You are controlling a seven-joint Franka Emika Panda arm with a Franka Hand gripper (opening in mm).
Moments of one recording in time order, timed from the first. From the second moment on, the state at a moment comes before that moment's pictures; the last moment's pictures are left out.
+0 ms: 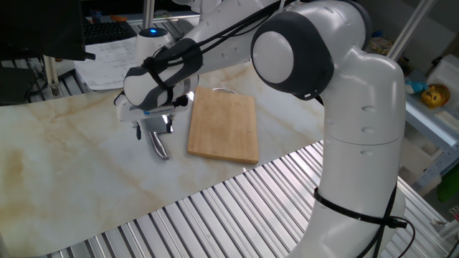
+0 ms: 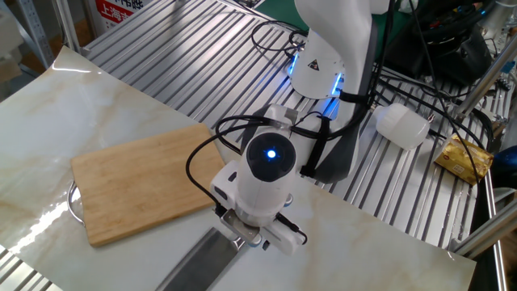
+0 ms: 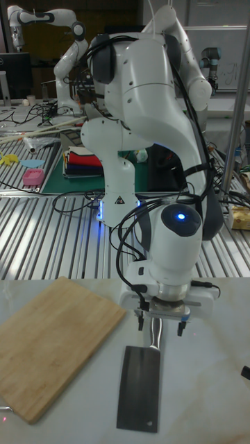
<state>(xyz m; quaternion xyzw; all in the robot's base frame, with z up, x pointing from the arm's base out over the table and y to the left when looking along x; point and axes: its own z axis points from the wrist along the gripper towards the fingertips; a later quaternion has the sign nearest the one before) 0.571 0.100 0.091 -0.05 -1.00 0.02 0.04</state>
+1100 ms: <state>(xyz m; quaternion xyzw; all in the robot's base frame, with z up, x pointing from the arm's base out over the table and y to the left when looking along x) 0.585 0.076 0.074 -0.05 -1.00 0.00 0.07</state>
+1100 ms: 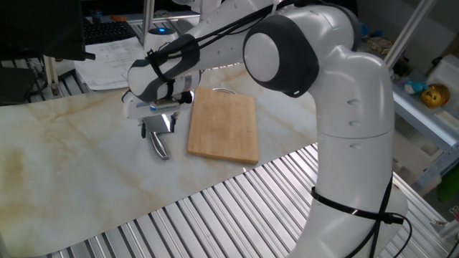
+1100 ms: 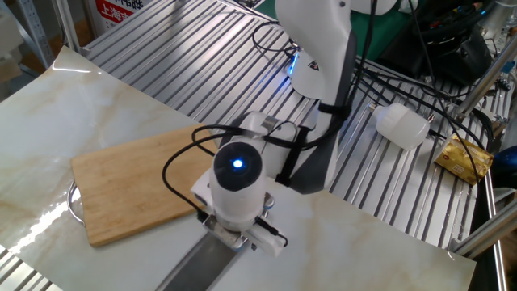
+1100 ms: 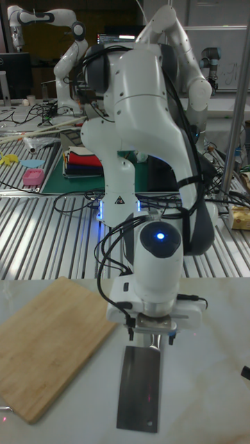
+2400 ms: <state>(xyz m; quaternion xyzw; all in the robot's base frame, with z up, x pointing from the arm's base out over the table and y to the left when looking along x) 0.575 0.091 0.061 -0.05 -1.00 0.00 0.04</state>
